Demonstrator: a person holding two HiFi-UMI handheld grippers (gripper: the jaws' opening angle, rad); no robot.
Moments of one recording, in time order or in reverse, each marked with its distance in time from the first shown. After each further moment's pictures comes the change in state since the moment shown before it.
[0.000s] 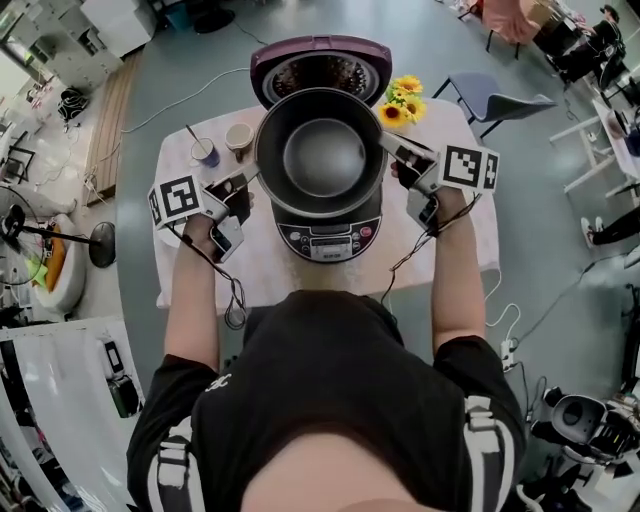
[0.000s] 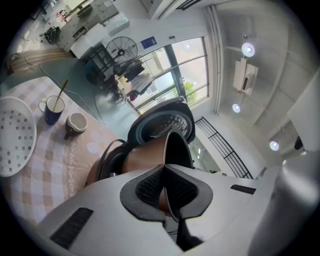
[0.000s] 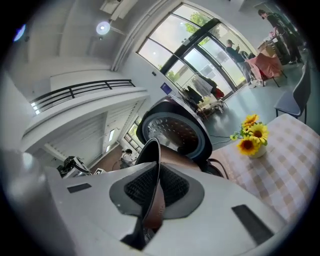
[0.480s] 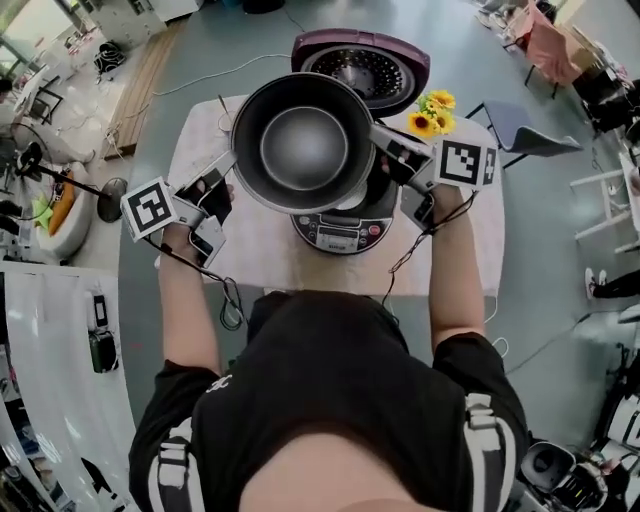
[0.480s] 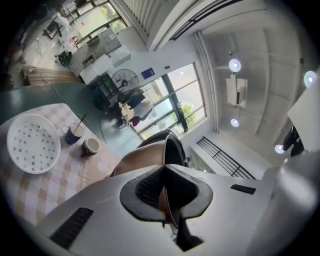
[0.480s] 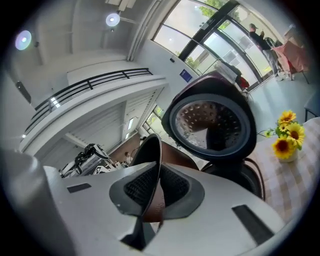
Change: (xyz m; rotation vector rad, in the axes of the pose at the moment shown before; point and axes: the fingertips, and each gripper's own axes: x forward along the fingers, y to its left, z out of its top) left arm -0.094 -0.054 0.002 0.013 -0.309 -0.016; right arm 0.028 0.062 -0.013 -0.092 0.142 0.155
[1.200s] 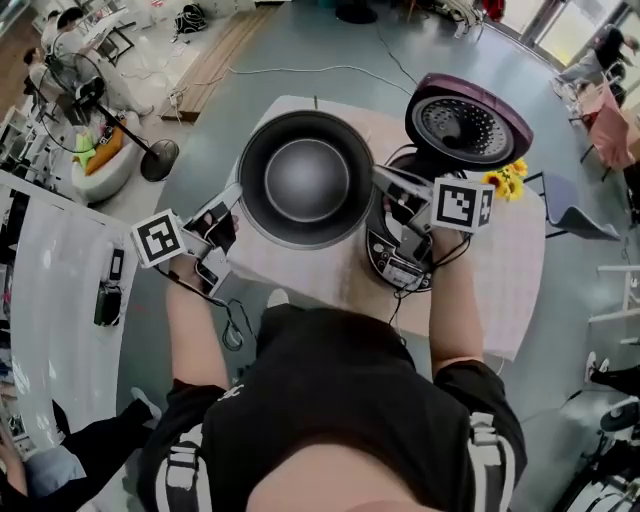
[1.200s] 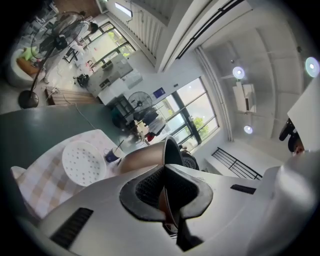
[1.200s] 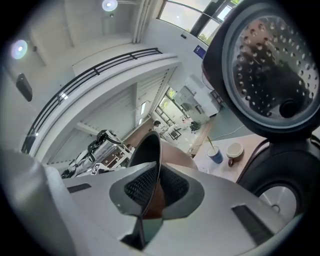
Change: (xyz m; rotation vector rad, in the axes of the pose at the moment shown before) left arm -0.160 0.053 0.051 0.011 -0.193 0.160; right arm 0.153 0.088 -0.058 -0.026 0.189 0.204
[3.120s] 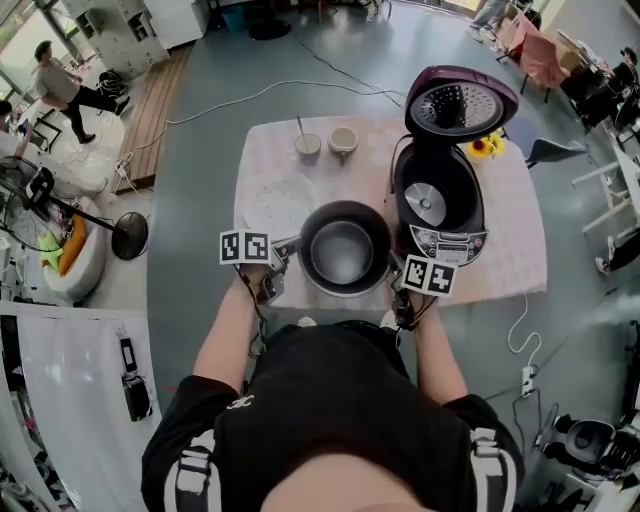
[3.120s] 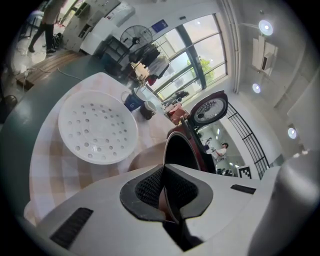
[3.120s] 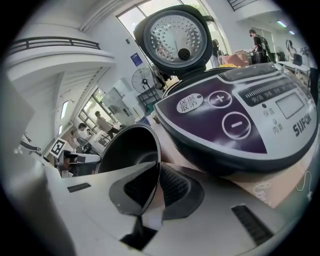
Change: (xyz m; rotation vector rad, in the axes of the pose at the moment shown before) left arm 0.020 0.242 -0.096 0.087 0.734 0.076; right arm 0.052 -0.087 -0.252 0.300 -0.077 -0.846
